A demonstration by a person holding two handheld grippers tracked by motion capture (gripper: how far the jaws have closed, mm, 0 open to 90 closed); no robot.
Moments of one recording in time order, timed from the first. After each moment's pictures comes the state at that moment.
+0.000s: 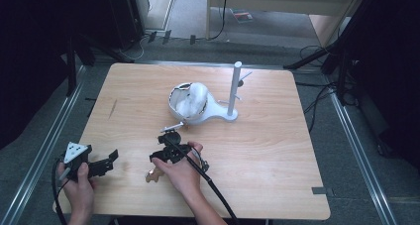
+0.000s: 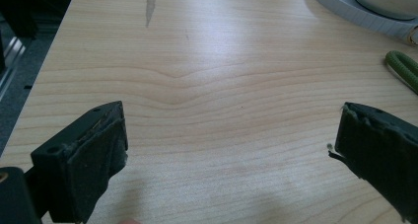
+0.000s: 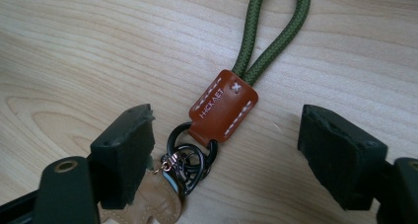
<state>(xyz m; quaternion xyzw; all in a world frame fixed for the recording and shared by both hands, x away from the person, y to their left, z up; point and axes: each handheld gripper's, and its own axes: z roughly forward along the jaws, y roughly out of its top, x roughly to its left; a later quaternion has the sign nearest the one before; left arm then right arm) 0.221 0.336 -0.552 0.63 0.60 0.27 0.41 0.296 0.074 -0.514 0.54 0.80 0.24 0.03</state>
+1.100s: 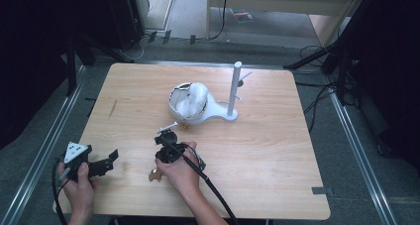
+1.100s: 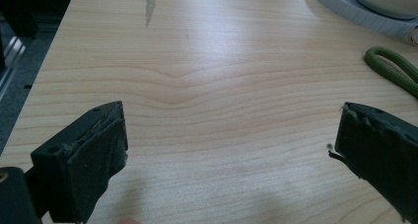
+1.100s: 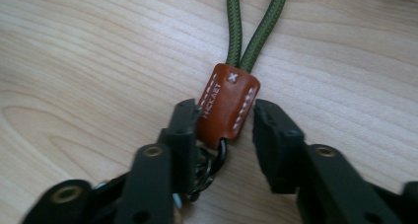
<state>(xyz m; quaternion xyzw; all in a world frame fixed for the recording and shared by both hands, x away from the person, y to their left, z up) 0.221 0.336 -0.552 0.63 0.60 0.27 0.41 0.298 0.081 -0.518 0.52 0.83 0.22 0.06</state>
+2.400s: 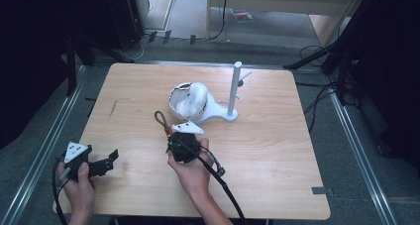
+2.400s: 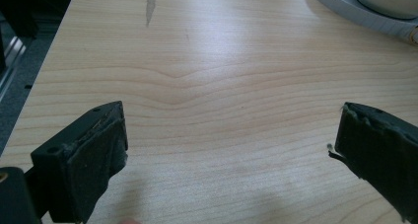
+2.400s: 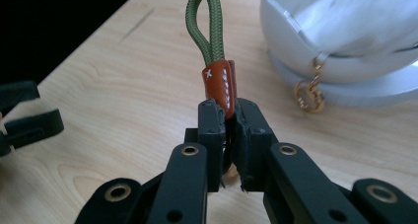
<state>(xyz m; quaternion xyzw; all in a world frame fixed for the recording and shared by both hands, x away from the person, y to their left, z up) 0.222 0.335 -0.552 0.63 0.60 0.27 0.41 0.274 0.030 -0.472 0.49 0.74 0.44 0.14</state>
